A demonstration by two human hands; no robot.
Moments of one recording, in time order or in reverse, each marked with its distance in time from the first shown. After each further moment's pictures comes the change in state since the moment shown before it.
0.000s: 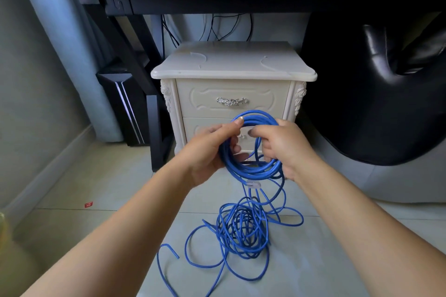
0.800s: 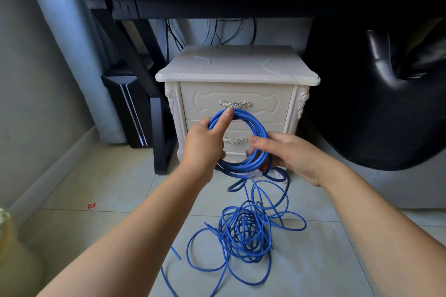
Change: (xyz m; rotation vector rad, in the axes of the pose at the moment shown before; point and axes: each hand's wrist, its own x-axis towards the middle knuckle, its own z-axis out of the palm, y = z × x) left_hand 0.005 0.005 0.005 0.209 0.487 0.219; right_hand -0.012 -0.005 -0.022 -0.166 -0.428 0.003
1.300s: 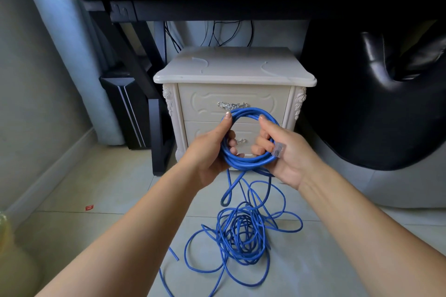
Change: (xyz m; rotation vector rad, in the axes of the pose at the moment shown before) left_hand -0.002 0.000 0.002 -0.246 -0.308 -0.325; right_hand 0.007 -0.002 0.018 0.612 0.143 -0.020
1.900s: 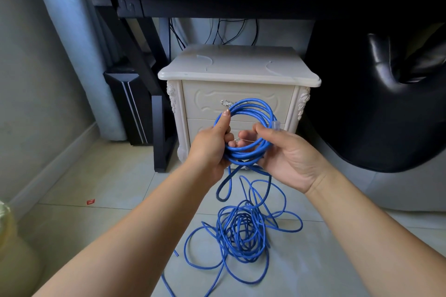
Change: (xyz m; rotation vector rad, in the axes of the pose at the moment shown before) left_hand -0.008 0.000 0.007 -0.140 0.150 0.111; right_hand -0.005 0.003 -0.004 0.152 -0.317 -0.029
